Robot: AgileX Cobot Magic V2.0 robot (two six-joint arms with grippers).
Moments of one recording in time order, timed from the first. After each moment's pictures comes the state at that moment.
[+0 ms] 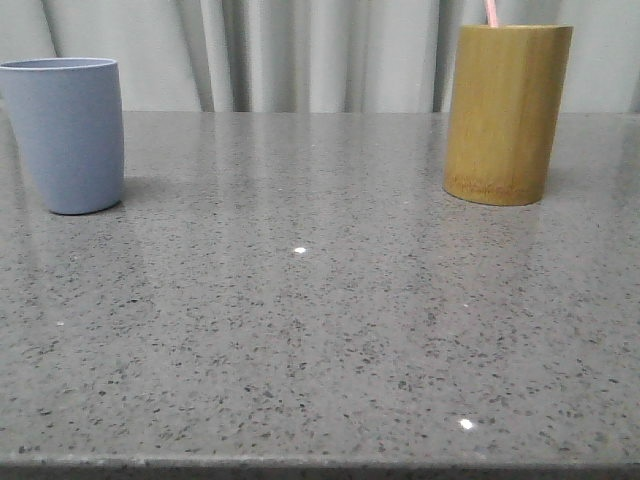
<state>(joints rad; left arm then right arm) 0.03 0.00 0.00 0.03 0.11 -0.09 0.00 -0.01 0.03 -0.03 0.00 0.10</state>
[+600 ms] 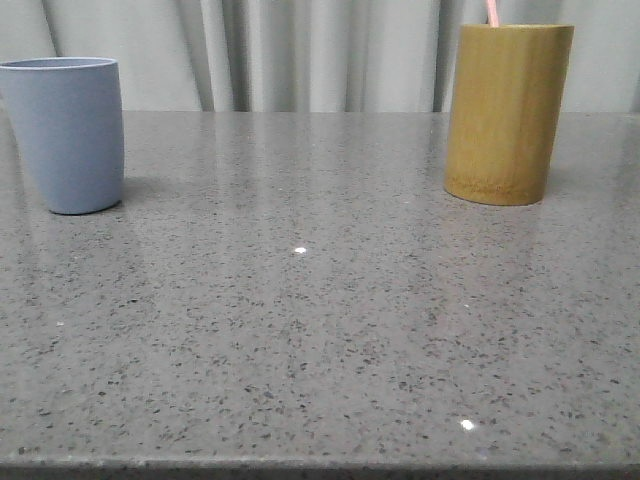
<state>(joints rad) 0.03 0.00 0.00 0.00 0.06 -0.09 0.00 -0.01 0.03 -0.03 0.00 0.10</state>
